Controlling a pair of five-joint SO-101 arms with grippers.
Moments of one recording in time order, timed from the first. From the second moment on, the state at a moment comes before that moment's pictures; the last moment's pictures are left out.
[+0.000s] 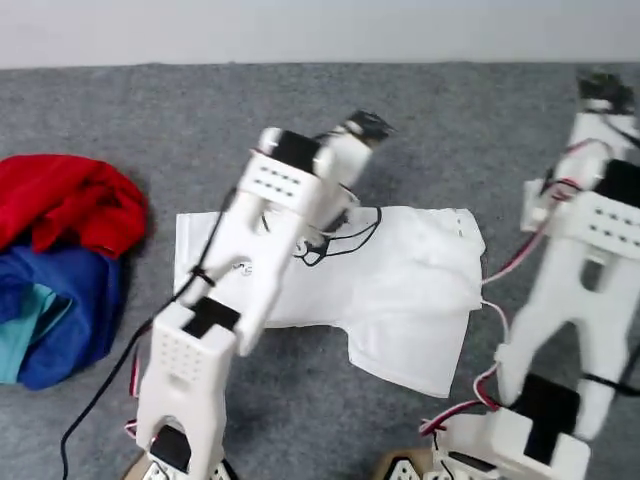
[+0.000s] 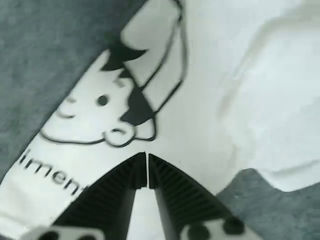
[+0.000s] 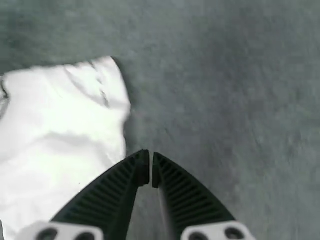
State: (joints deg) left arm 25.2 34.9 -36.4 98.9 -8.9; right arm 22.5 -4.9 -8.0 88.4 12.9
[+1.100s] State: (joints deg) left arm 38.9 56.7 -57.7 88.5 -10.5; right arm 37.5 -20.6 2.1 100.3 12.9
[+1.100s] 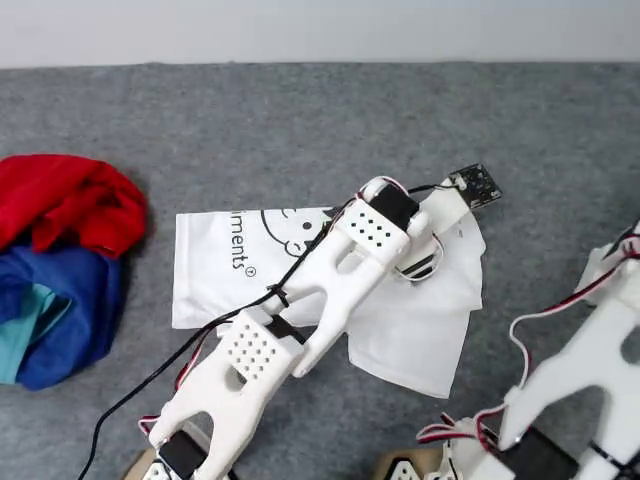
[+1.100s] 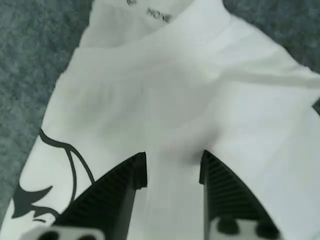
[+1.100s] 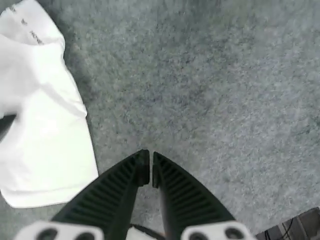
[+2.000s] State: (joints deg) left arm 41.8 67.2 -80.6 98.3 -5.1; right arm 37.5 -34.0 14.0 98.2 12.9
